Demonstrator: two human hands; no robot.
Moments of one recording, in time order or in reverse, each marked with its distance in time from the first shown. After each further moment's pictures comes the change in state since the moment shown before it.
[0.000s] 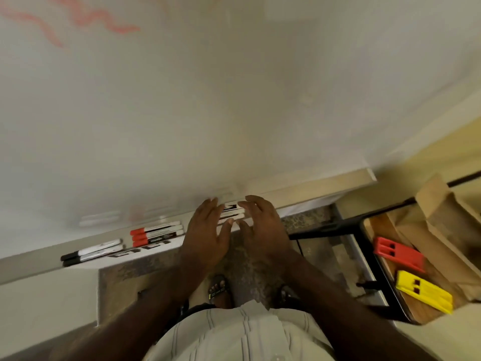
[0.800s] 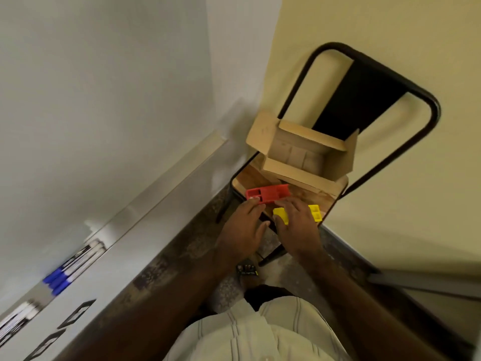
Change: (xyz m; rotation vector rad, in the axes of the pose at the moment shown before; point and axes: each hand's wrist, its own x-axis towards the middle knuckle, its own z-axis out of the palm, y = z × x) left_hand -0.033 0.256 0.290 0.097 -0.518 0.733; right_hand -0.233 0.276 -0.167 -0.053 0.383 0.681
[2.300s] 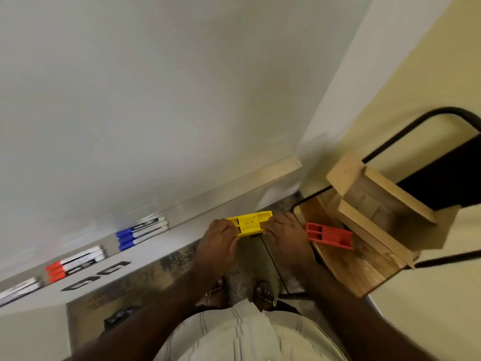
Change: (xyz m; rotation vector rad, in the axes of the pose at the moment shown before) left_hand -0.101 -0.119 -0.073 0.133 0.416 -0.220; right_hand 0.053 -0.126 0.074 -0.160 -0.180 -0.704
